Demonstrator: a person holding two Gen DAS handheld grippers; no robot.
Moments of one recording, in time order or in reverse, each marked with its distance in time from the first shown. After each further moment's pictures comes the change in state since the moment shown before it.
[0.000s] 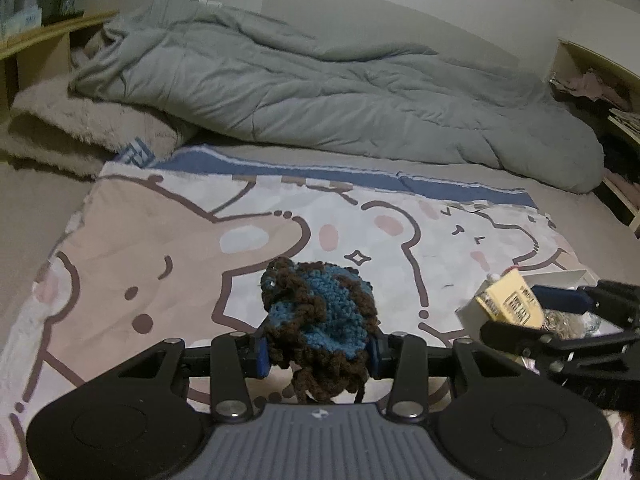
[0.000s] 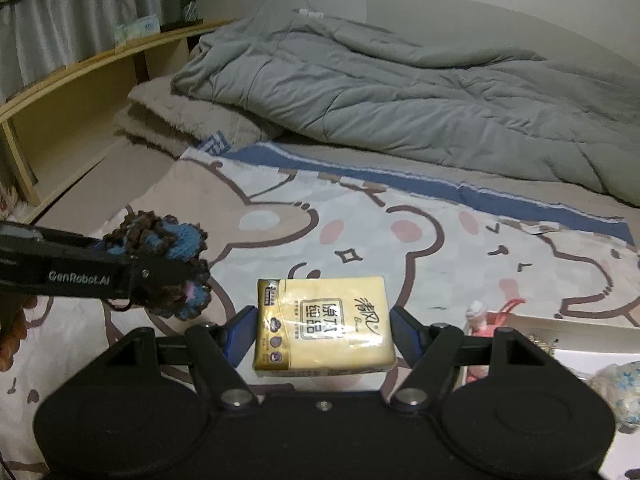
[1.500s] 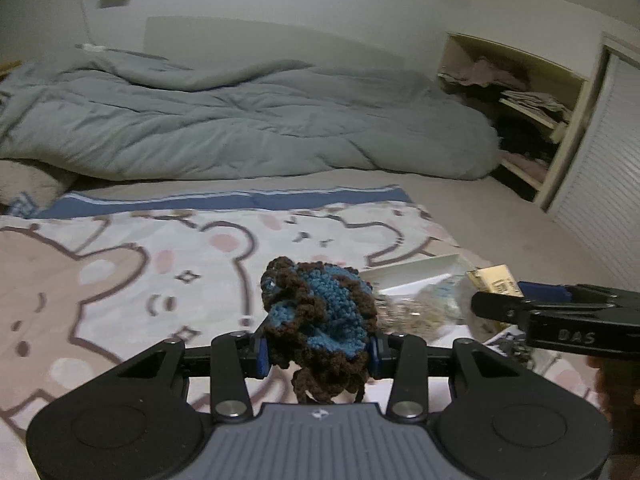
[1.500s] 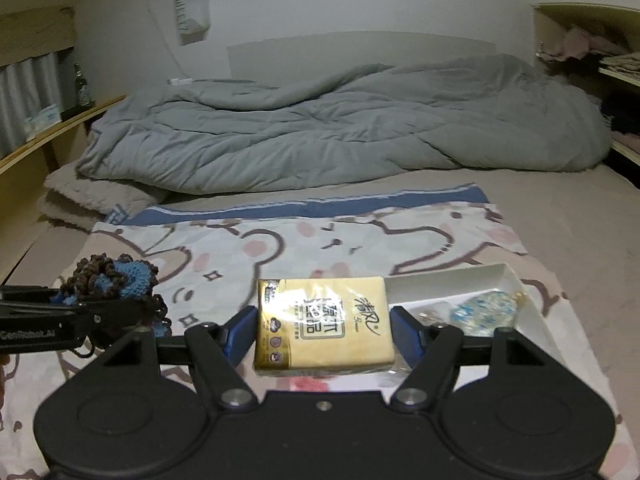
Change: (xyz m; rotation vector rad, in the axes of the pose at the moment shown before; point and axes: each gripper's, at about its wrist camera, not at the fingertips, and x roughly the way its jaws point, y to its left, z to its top) left arm -0.034 -0.146 -0.022 0.130 -0.060 -0.261; right arm -0.130 -0.110 -0.060 0.247 -0.119 -0.242
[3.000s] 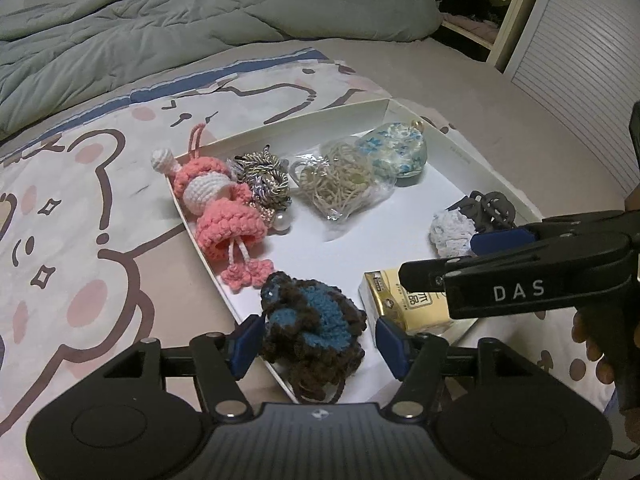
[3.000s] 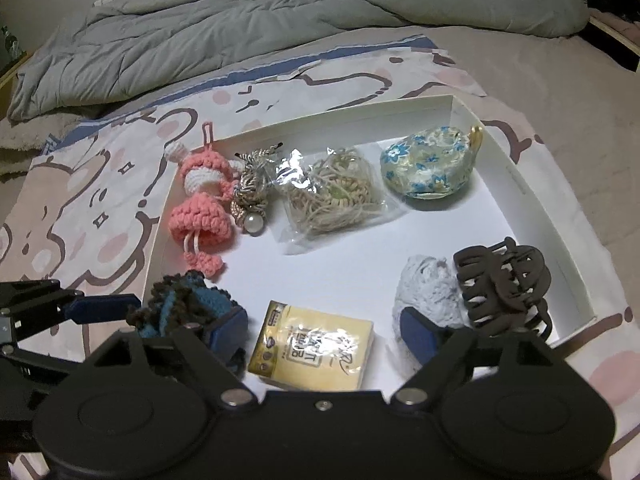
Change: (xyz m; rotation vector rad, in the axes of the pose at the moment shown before) left arm 0.115 -0.084 -0.058 0.197 0.328 -0.096; right arm 0.064 -0.079 -0.068 0.126 0.346 -0.055
